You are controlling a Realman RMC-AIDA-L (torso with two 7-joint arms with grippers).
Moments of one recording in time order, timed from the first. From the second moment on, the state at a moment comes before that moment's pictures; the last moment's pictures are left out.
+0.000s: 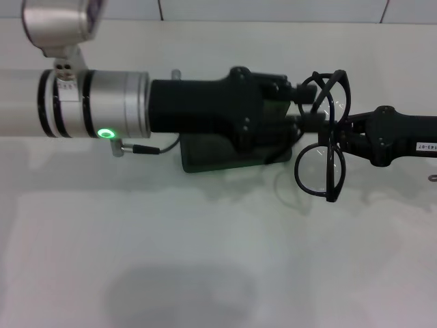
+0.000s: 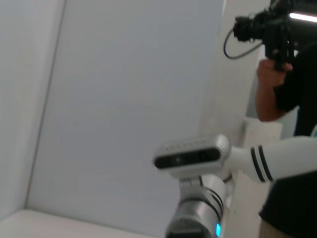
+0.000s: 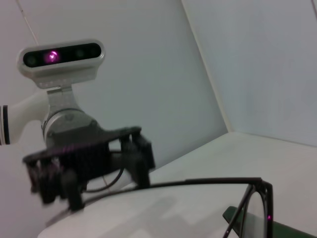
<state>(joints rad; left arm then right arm) -0.66 -2.06 1.20 0.62 1.45 1.61 -1.38 0.62 1.96 -0.94 -0.48 -1.71 -1.56 1.44</state>
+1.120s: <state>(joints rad) -0.64 -2.09 1.17 0.62 1.53 1.53 -1.34 0.66 1.95 -0.92 -0.48 -1.69 -1.62 1.50</state>
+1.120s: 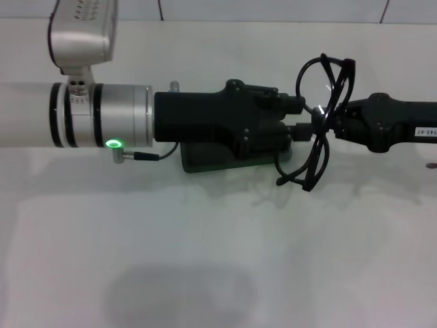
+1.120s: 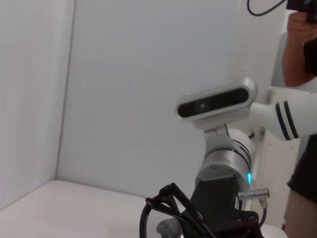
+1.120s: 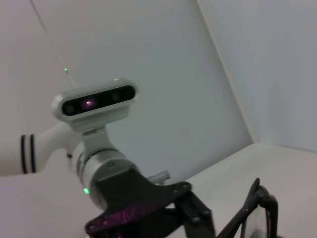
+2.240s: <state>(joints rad) -0.68 -2.08 1.21 0.62 1.56 1.64 -1.45 0.68 1.98 -0.90 -0.52 -1.70 -1.66 1.50</state>
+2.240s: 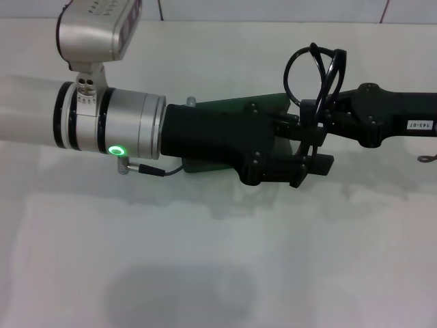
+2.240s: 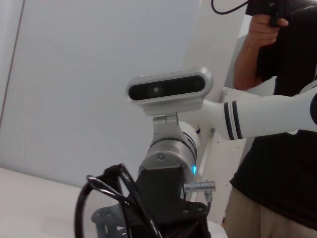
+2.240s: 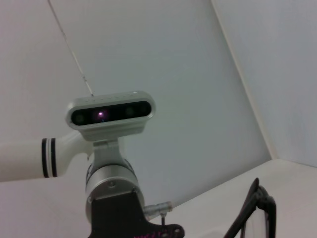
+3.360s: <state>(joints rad) -0.55 -2.06 0.93 0.63 1.52 1.64 -1.37 0.52 2.03 -1.01 -0.71 -1.57 -1.54 1.12</state>
